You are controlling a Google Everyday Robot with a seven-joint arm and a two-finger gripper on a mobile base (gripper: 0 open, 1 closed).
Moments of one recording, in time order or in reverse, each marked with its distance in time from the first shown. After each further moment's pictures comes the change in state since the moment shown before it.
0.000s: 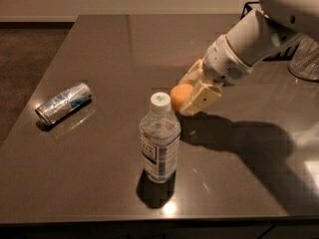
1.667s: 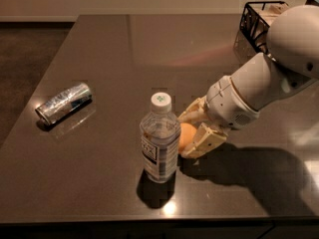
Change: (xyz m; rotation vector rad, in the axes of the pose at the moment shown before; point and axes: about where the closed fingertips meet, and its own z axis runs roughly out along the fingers) arm 0.015 0.094 0.024 -0.074 -0.035 -0.085
